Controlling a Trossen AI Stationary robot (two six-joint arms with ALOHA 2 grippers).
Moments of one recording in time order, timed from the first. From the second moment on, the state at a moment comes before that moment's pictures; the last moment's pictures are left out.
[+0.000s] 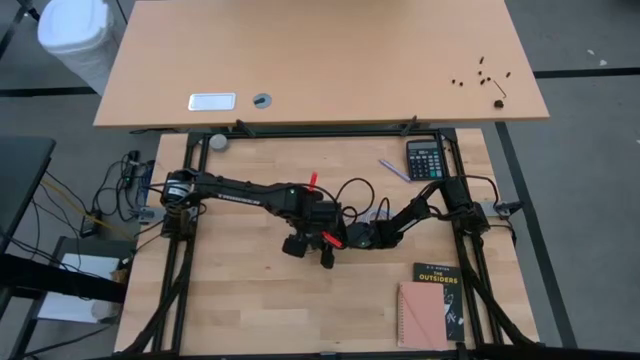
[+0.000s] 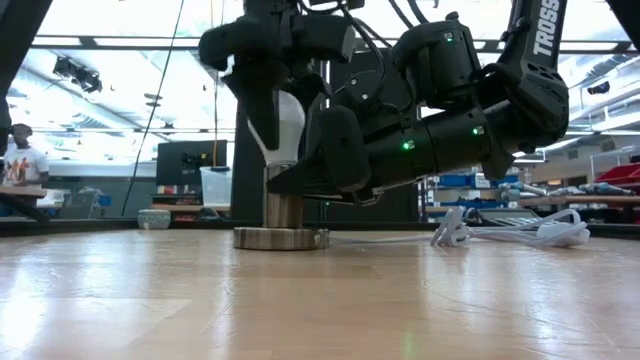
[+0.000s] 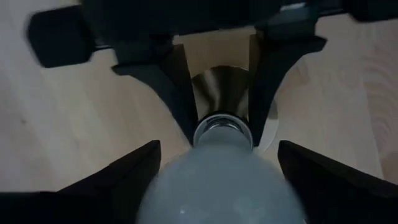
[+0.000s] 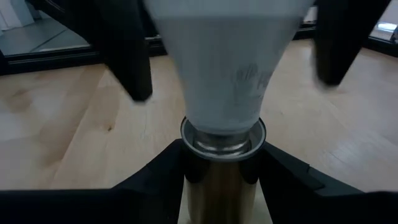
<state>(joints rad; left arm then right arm) -0.08 1.93 1.67 -1.10 -0.09 0.26 0.17 2.13 0.83 1.06 0.37 0.16</state>
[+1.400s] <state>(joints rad) -0.08 1.91 1.84 -1.28 -0.18 0.25 0.17 2.13 0.83 1.06 0.37 0.15</state>
